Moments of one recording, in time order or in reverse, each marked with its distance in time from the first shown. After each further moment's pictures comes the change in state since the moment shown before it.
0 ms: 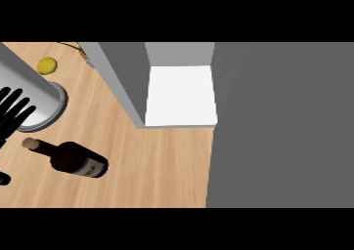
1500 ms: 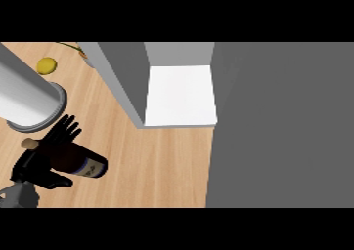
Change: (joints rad) left arm -0.071 -0.055 -0.112 0.616 -0.439 -0.125 -0.586; right arm 0.056 -0.036 0.000 0.000 0.001 0.005 -0.071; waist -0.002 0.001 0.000
